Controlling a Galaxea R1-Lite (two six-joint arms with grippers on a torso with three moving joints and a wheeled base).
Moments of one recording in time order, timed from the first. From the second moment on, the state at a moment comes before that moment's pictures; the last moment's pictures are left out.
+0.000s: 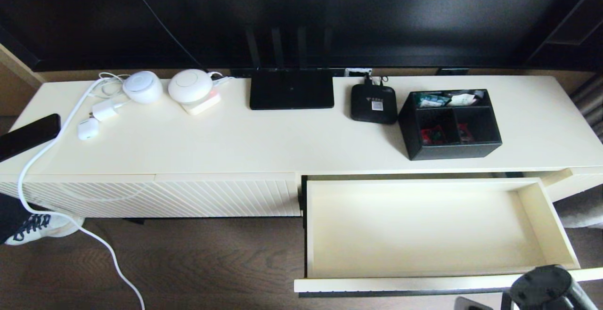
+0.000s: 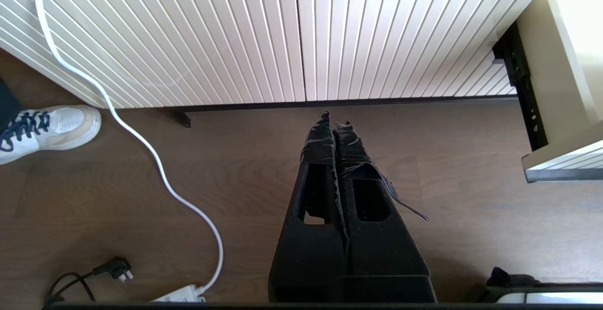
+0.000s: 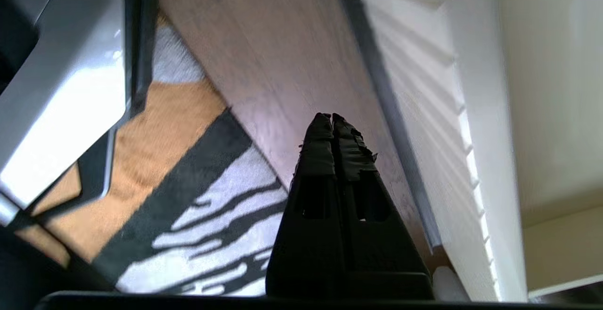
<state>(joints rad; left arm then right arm) 0.00 0.00 0.00 0.00 0.00 0.03 0.67 1.46 -0.25 -0.26 -0.30 -0.55</state>
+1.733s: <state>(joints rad) 0.00 0.00 0.00 0.00 0.00 0.03 0.41 1.81 -0.58 -0.83 -0.31 -0.56</state>
